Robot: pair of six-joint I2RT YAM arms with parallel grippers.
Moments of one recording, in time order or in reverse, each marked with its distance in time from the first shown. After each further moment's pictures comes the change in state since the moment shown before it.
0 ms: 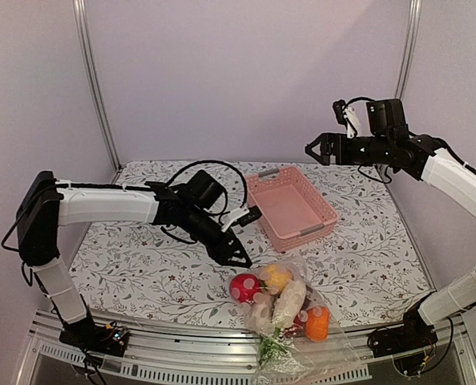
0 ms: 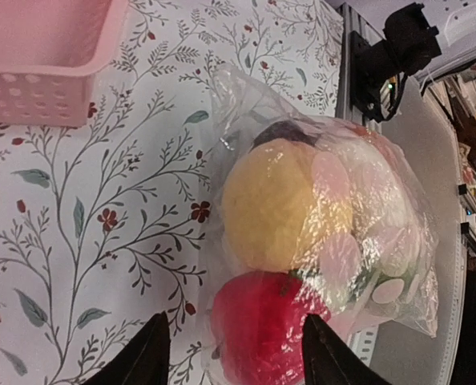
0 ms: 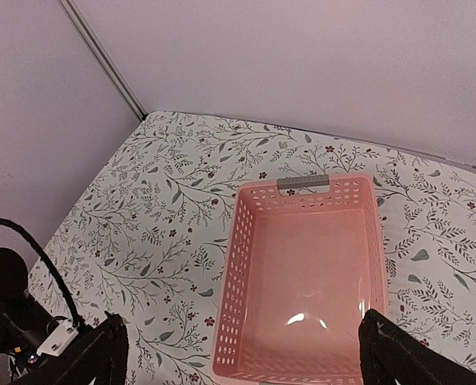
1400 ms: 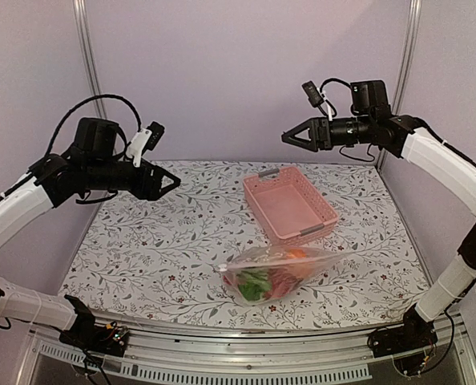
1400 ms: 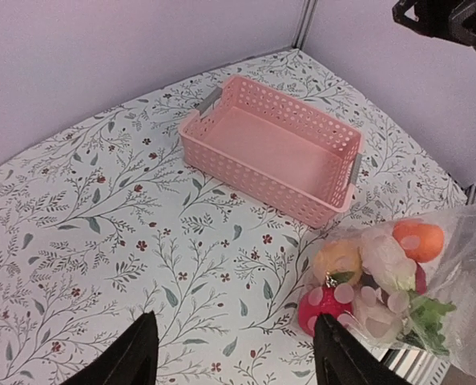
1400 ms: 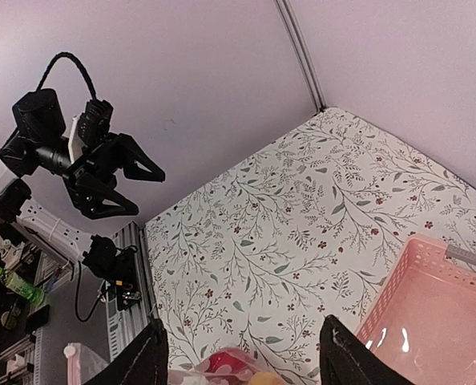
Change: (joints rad) left arm 0.278 -0.565 0.006 -0.180 -0.408 -0.043; right arm 0.004 0.206 0.221 0.025 -0.604 -0.122
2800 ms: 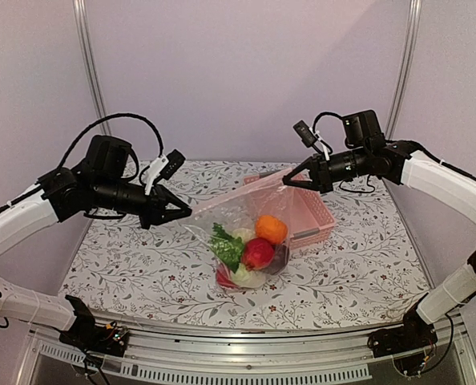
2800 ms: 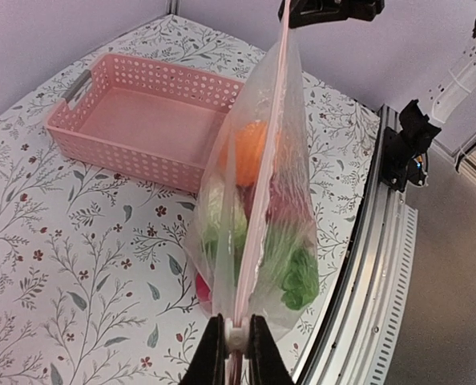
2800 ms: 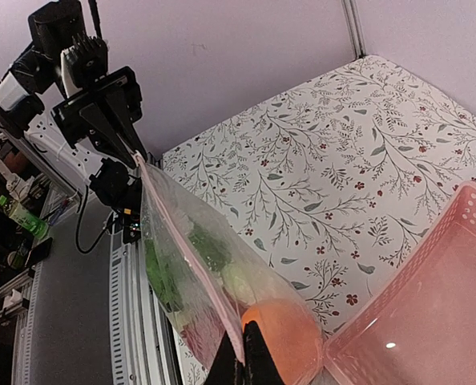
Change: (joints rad) left arm -0.096 -0.022 -0.100 0.012 0.233 0.108; right arm 0.060 -0.103 -0.251 -0.012 -0.015 -0.167
